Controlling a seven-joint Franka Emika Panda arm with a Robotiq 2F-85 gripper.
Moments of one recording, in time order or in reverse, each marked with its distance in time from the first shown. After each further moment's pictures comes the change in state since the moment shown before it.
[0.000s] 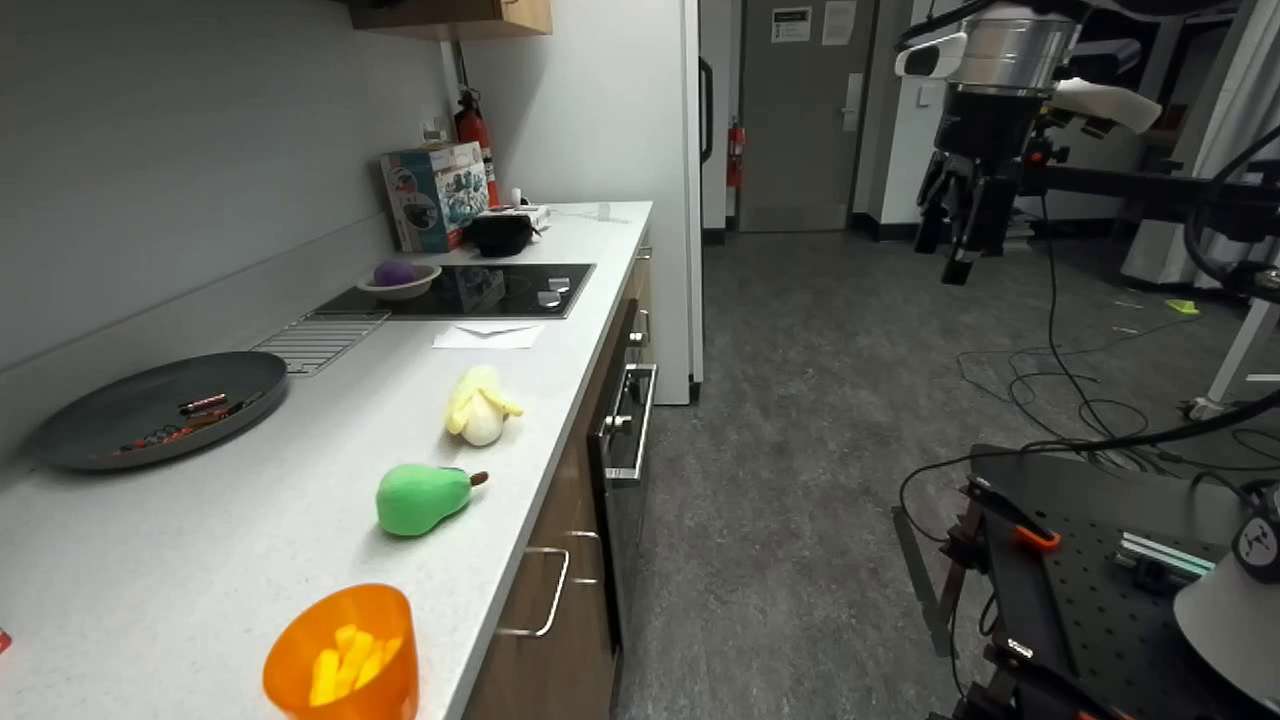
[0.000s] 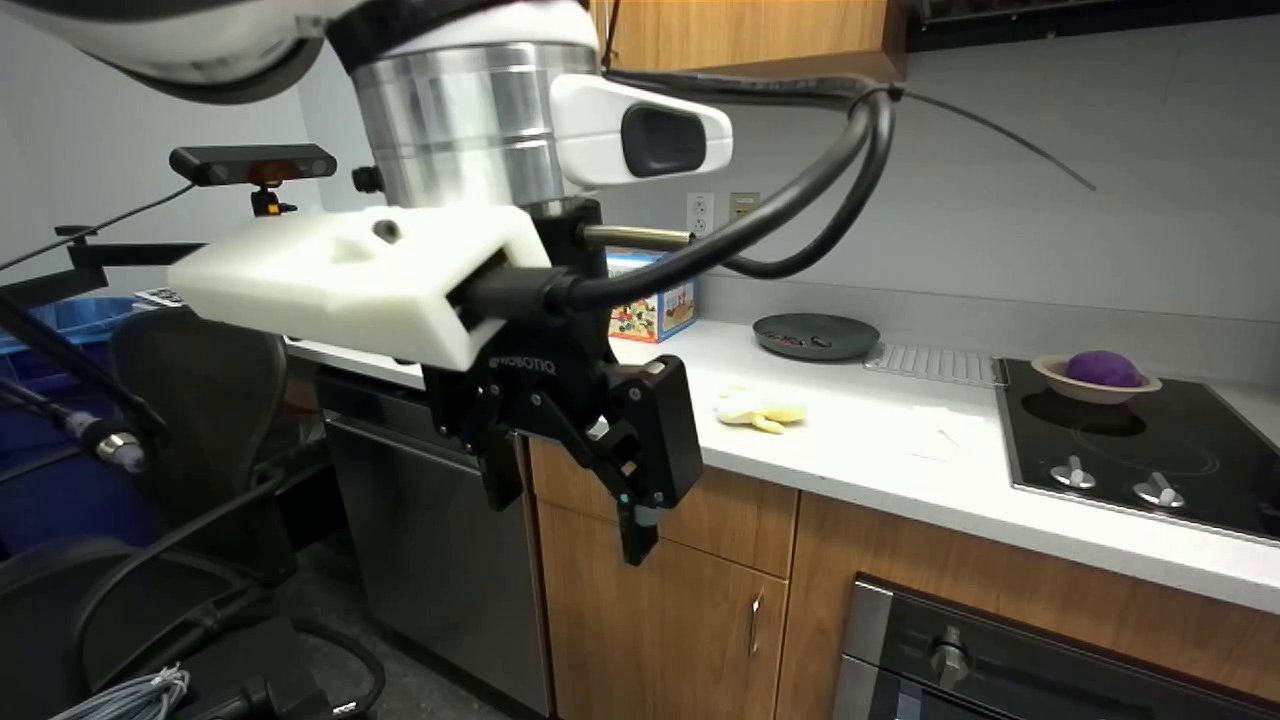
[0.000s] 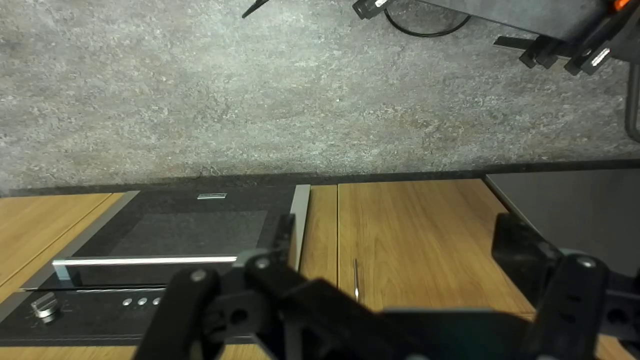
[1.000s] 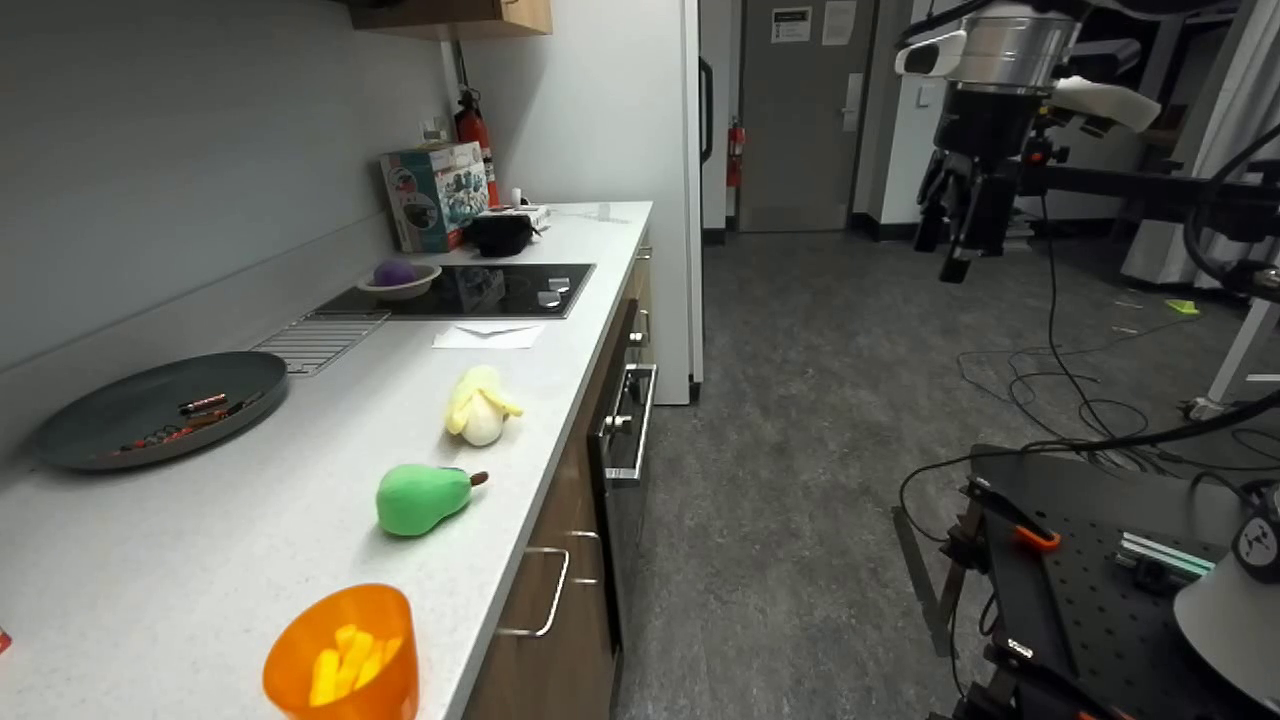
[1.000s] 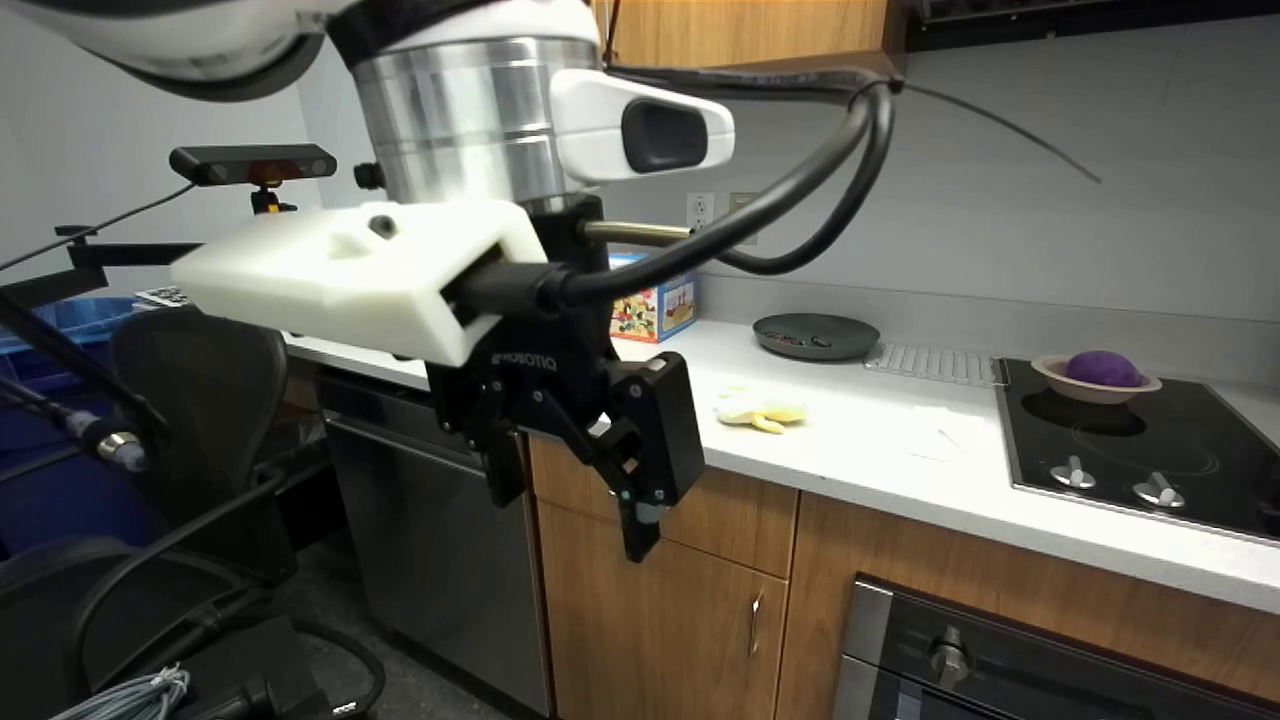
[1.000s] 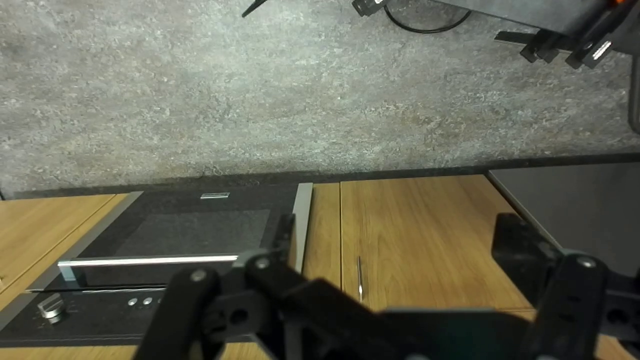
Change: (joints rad) arm 0.000 0.000 0.000 0.003 0.002 0.003 0.015
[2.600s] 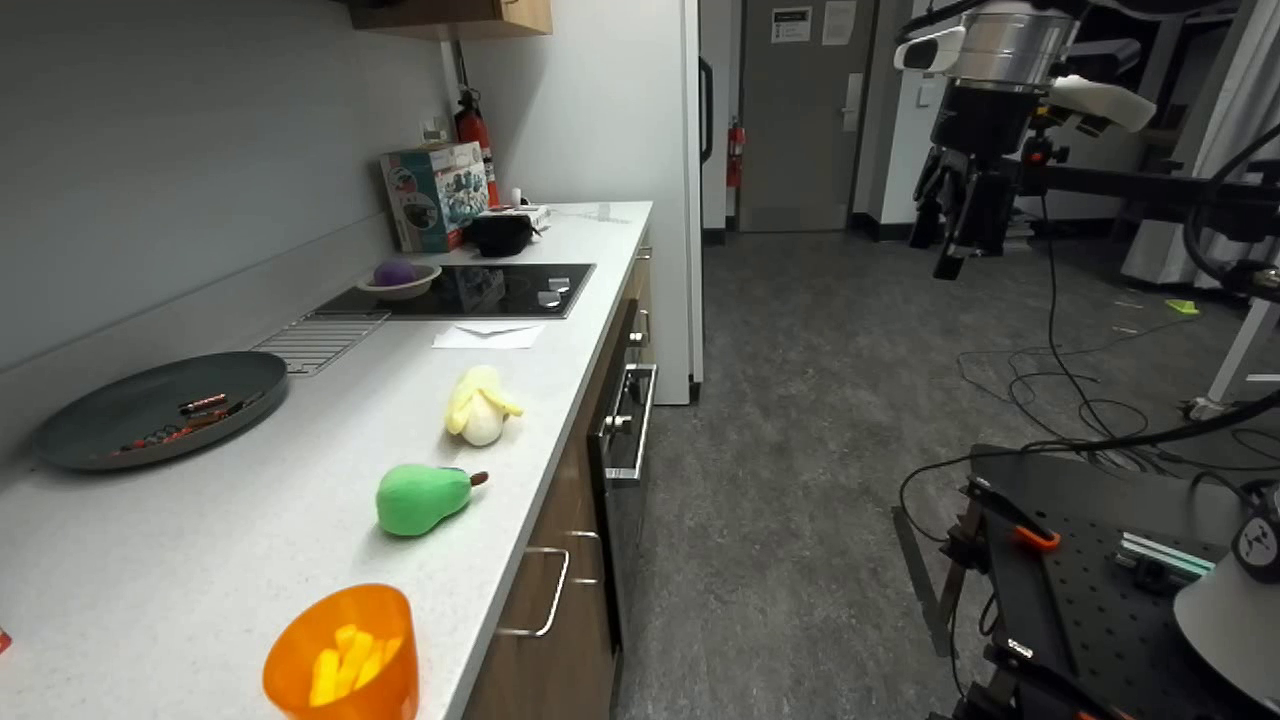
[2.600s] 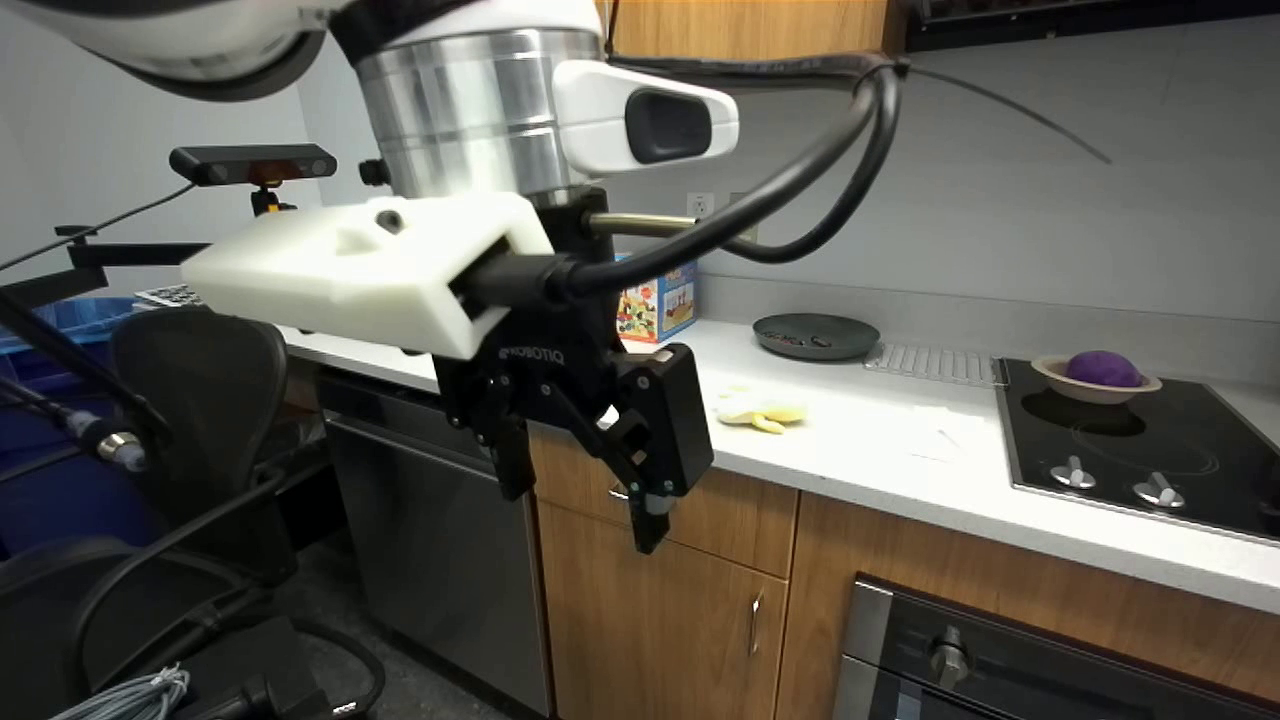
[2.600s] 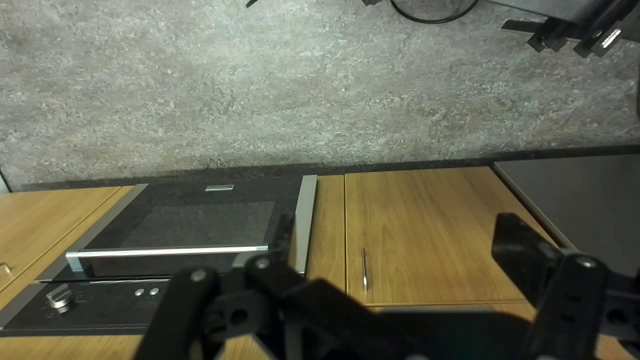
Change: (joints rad) arm 0.000 0.000 0.000 0.000 0.000 0.022 0.004
